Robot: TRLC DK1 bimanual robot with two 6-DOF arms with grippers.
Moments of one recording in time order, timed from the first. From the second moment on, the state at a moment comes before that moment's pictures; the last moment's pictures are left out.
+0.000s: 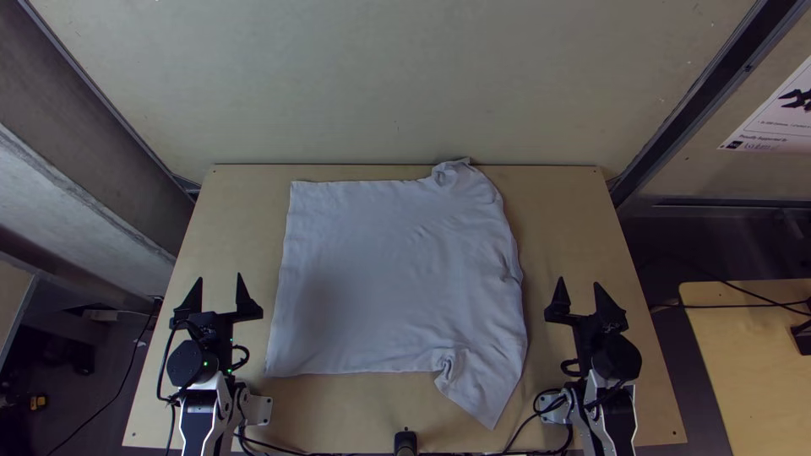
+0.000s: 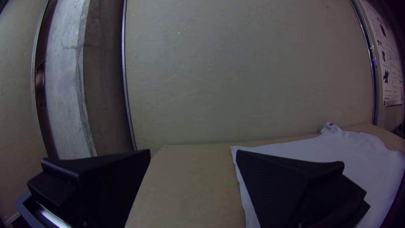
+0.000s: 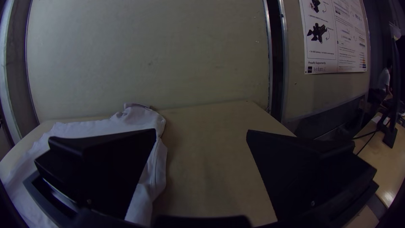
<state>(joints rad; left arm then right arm) 0.05 0.01 0.05 0.05 -0.18 0.12 0.08 0.00 0.06 -0.14 0.15 0.12</state>
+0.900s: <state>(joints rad) 0.05 0.01 0.05 0.05 -0.17 -0.01 0.08 0.00 0.07 -0.15 0.16 0.16</state>
